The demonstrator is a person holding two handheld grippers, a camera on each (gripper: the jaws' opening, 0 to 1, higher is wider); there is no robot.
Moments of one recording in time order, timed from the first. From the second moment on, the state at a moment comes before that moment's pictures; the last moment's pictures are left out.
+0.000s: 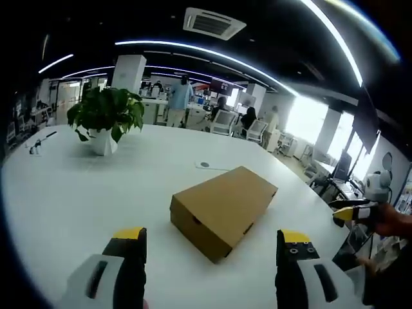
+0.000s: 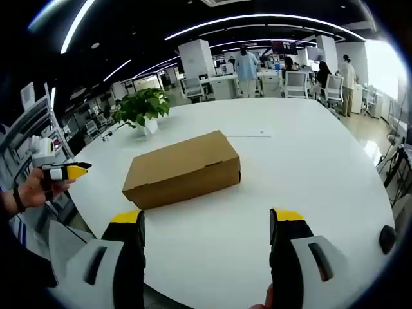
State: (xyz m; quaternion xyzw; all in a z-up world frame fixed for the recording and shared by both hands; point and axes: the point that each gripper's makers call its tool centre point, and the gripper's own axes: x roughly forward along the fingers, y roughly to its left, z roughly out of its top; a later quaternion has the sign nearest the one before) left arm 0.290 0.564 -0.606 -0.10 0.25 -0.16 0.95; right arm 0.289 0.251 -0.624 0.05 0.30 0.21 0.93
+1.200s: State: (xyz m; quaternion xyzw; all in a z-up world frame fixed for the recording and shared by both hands) left arm 0.287 0.567 -0.606 -0.10 0.26 -0.16 0.95; right arm 0.289 0.251 -0.624 0.05 0.30 0.21 0.93
